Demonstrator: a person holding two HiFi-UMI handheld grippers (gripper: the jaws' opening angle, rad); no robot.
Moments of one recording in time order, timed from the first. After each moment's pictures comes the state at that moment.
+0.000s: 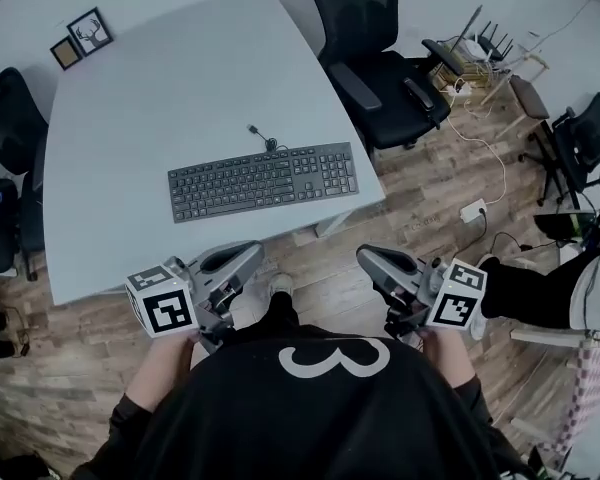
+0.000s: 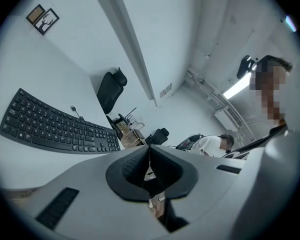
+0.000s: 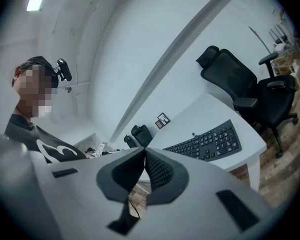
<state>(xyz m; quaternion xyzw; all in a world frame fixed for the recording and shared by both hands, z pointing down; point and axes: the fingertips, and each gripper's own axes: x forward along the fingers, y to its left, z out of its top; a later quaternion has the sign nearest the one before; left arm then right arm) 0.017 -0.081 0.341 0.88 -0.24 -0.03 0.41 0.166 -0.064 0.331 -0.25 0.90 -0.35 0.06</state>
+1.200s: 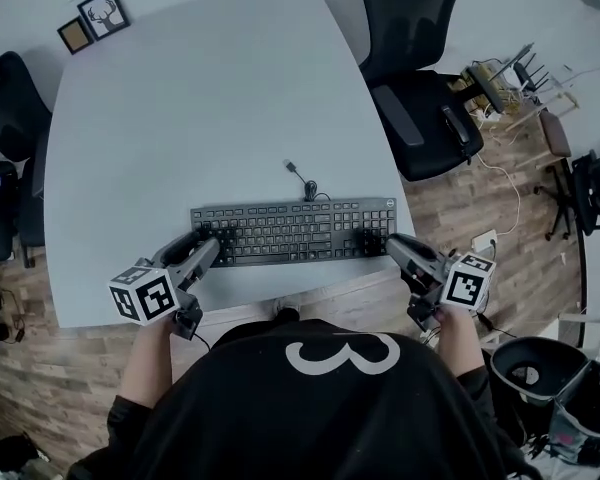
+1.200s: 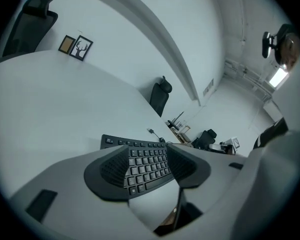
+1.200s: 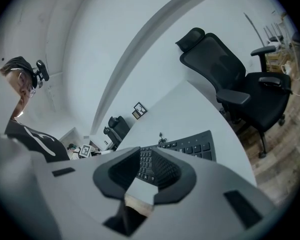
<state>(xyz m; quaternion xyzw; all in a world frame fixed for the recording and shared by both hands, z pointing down) -0.163 -0.224 0.449 0.79 -0.45 0.07 0.40 0.170 -0.233 0.420 -0.30 0.86 -0.41 -0.04</state>
